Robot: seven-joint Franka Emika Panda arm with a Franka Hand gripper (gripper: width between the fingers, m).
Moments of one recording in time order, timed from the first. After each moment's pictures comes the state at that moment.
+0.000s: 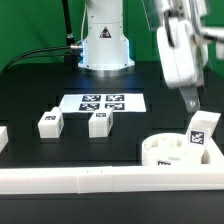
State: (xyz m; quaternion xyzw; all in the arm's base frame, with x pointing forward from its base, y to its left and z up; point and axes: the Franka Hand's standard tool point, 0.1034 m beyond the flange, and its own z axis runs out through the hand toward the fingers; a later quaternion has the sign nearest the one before) arm 0.615 0.110 0.129 -0.59 0.79 0.03 0.16
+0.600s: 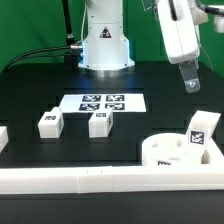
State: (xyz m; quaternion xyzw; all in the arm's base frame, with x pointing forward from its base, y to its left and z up) arm 0.613 0.110 0.133 -0.60 0.78 0.03 0.16
